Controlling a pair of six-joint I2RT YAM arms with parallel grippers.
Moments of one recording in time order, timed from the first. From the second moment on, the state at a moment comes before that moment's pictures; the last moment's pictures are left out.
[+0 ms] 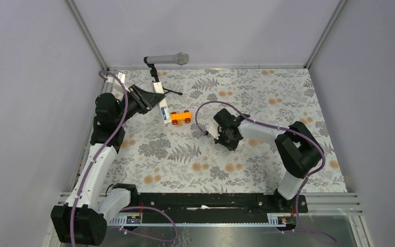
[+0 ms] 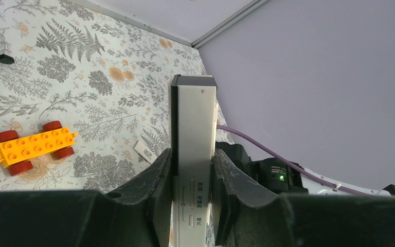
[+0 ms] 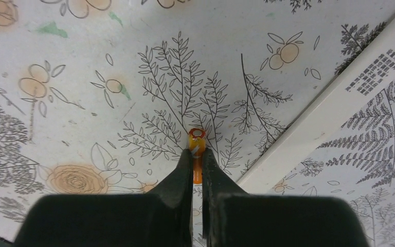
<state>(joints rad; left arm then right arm) -0.07 0.96 0.85 0.05 0.60 -0.86 0.70 1.74 1.04 -0.64 -0.03 -0.50</state>
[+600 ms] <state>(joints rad) -0.28 1.04 0.51 0.43 0.57 -1.00 0.67 1.37 1.08 -0.56 -0.14 0.07</state>
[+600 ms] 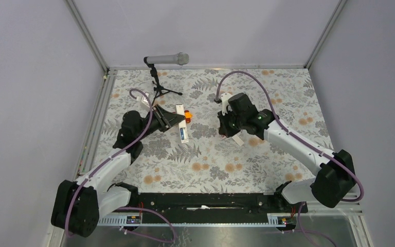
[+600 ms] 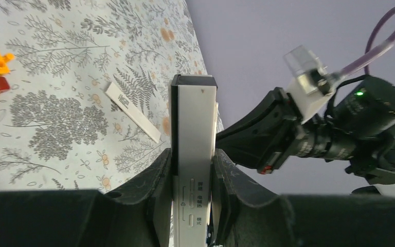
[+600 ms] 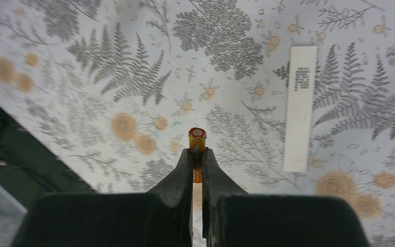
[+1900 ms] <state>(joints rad) -0.43 1.28 0.50 0.74 0.49 -1.43 0.83 1.60 1.58 -0.92 -0.21 0.74</state>
